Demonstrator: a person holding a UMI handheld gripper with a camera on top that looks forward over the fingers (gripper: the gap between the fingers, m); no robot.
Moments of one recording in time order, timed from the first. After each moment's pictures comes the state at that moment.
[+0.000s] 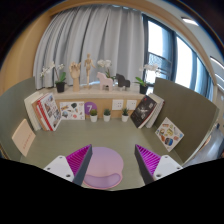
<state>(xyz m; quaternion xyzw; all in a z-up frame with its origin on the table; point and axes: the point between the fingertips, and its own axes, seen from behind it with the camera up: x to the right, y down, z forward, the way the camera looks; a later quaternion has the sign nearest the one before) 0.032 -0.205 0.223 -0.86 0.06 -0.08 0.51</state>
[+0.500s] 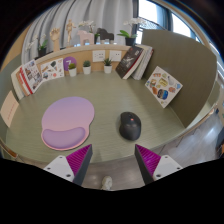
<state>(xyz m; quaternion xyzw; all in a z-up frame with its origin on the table) 0.147 -0.290 0.023 -0.93 0.09 -0.07 0.36</state>
